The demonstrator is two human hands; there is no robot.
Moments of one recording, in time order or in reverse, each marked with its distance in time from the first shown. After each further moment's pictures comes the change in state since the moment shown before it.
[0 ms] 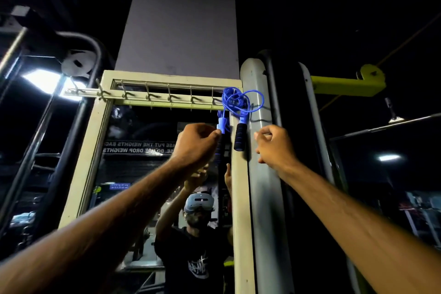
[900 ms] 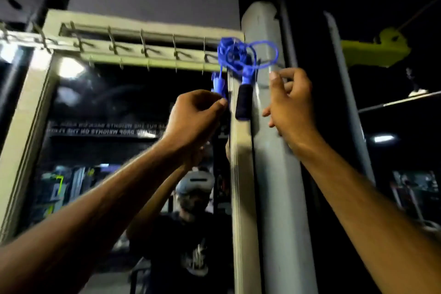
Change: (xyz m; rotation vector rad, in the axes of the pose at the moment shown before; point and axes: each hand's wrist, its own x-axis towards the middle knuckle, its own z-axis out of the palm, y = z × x) left_hand 0.044 -0.059 0.055 -0.157 0.018 0.098; right_hand 0.060 0.043 0.037 0.153 0.229 -0.241
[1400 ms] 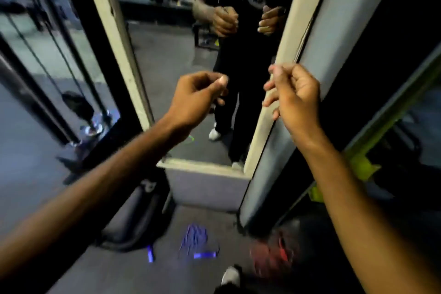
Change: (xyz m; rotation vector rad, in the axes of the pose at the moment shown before) left_hand -0.457 -0.033 -0.075 -0.023 -0.153 -1.041; right_hand -0.453 0.004 -0.168 0.110 -0.640 0.849
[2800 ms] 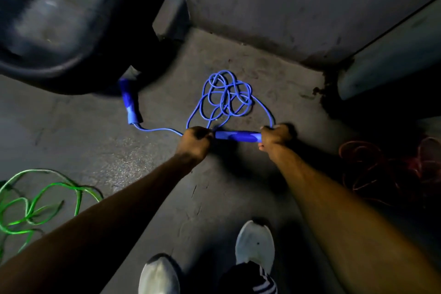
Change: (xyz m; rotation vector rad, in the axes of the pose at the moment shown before) left_hand -0.303 -1.018 0.036 0.236 0.094 -0.980; right_hand -0.543 0.950 0.175 -0.610 -0.119 1.278
